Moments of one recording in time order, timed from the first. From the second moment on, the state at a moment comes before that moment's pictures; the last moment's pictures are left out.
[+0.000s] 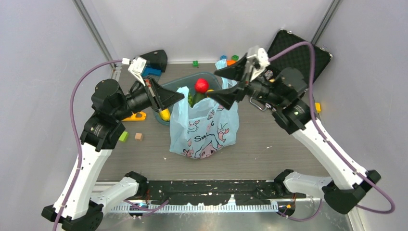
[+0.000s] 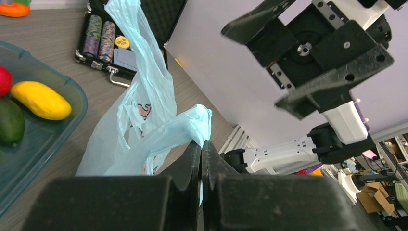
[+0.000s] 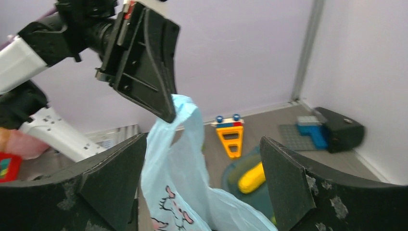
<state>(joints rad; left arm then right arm) -0.42 0.93 1.35 -0.44 0.57 -0.64 0.62 1.13 1.33 0.05 -0.61 0.19</state>
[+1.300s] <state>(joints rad) -0.39 0.92 1.35 -0.45 0.59 -0.62 0.84 1.46 1.19 0.38 -0.76 0.32</state>
